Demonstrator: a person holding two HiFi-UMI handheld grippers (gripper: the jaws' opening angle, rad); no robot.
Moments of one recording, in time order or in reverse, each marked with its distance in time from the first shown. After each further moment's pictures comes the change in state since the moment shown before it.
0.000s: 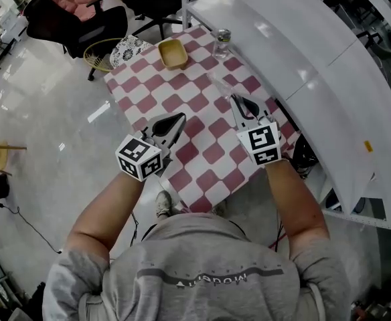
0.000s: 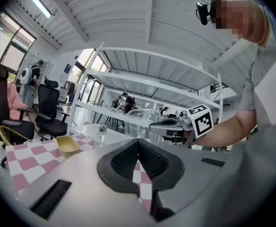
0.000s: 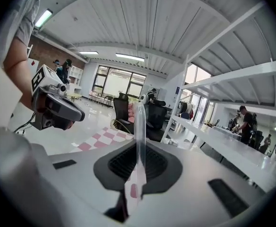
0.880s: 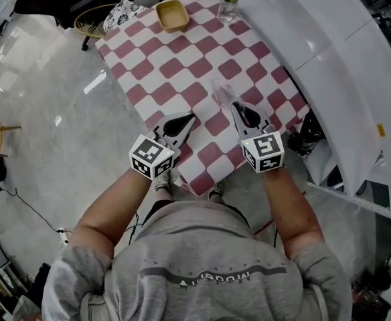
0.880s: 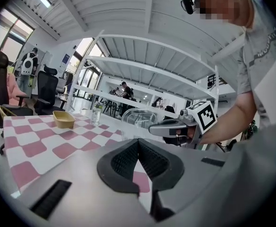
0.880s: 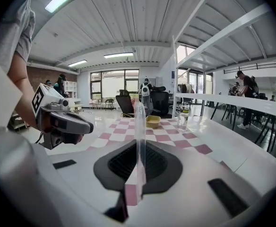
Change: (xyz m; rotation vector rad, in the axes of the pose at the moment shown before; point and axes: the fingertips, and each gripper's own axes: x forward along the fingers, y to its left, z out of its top) left arm -0.008 -0.035 -0.121 -0.026 0.105 -0.029; right arm -0.027 0.077 -0.118 0.259 0.066 0.080
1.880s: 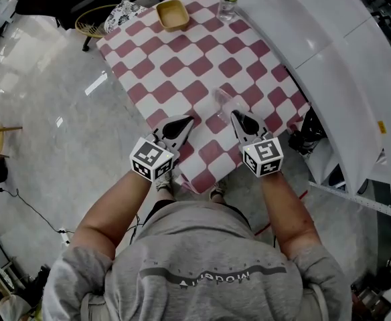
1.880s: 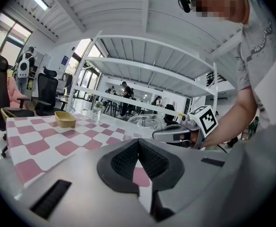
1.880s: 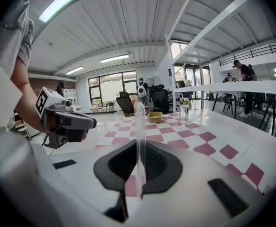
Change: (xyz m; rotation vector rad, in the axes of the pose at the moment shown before) left arm -0.010 -0.004 -0.013 0.028 0.006 0.010; right arm -0.011 0.015 -0.035 0.098 -0.013 0.032
